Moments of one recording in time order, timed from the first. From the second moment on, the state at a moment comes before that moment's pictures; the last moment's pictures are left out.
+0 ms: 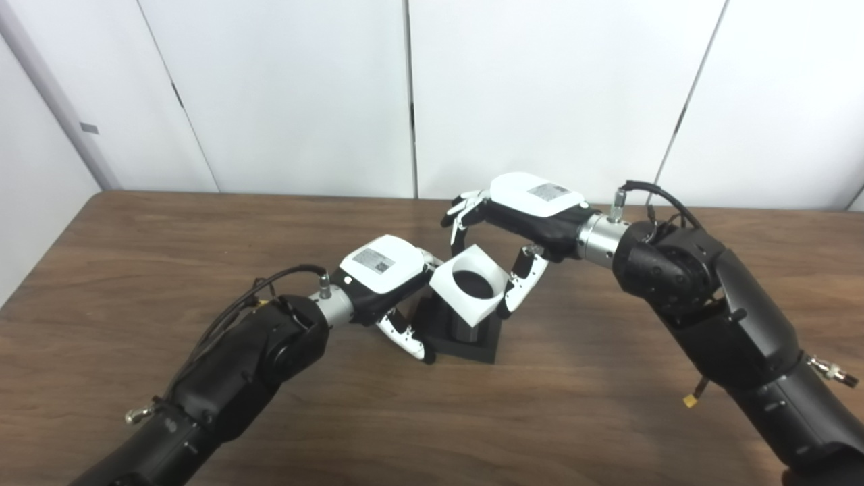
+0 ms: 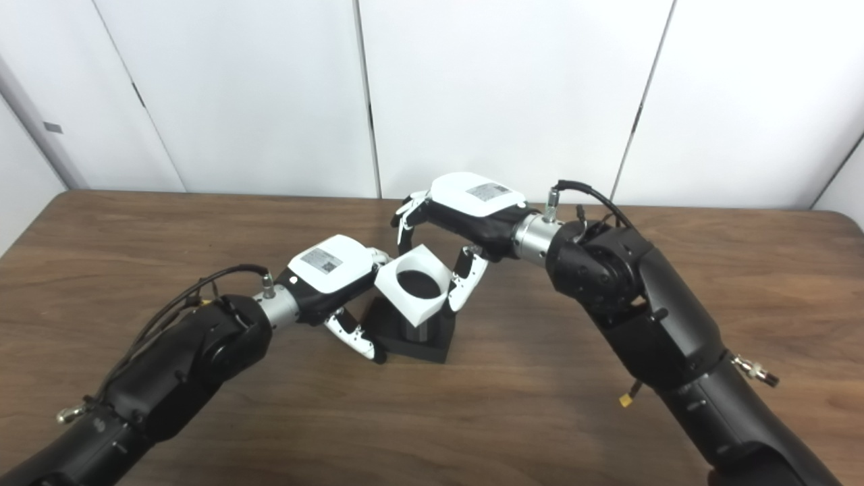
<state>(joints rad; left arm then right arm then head) -0.54 0.44 -0.58 0.20 0.86 -0.20 -0.22 -0.68 -0.37 0.43 -0.04 -0.58 -0.02 0.59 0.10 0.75</state>
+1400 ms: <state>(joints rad) -0.54 0.42 -0.58 0.19 0.86 -0.20 -0.23 -0.67 -0.36 0.44 0.01 -0.59 -0.01 0.60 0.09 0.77</state>
